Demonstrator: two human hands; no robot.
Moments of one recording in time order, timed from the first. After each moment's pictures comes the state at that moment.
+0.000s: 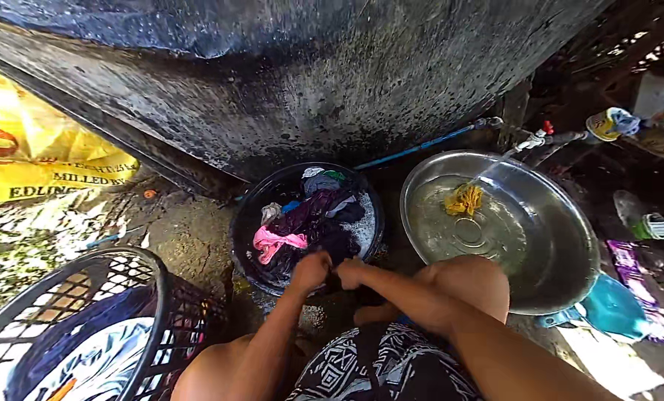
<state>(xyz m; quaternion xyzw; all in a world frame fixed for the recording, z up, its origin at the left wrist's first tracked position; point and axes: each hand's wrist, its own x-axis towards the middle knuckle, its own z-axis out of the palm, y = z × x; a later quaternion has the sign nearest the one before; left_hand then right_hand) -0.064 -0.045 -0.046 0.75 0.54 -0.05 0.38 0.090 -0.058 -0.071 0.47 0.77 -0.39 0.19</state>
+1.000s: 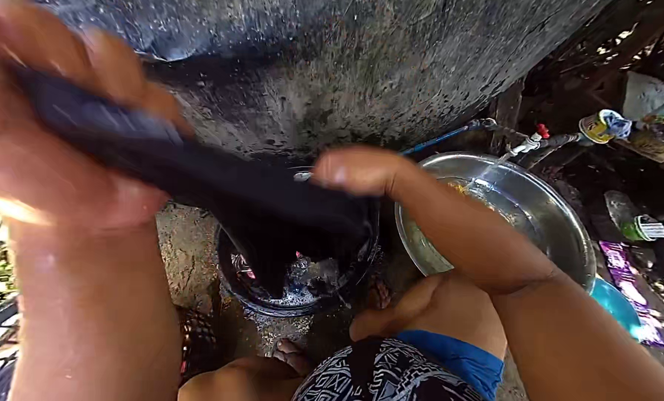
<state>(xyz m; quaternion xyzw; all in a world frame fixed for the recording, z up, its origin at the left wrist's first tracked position) -0.115 0.031 0.235 0.65 0.12 0.56 0.50 0.156 0.023 0.183 0.32 0.81 -0.42 -0.27</state>
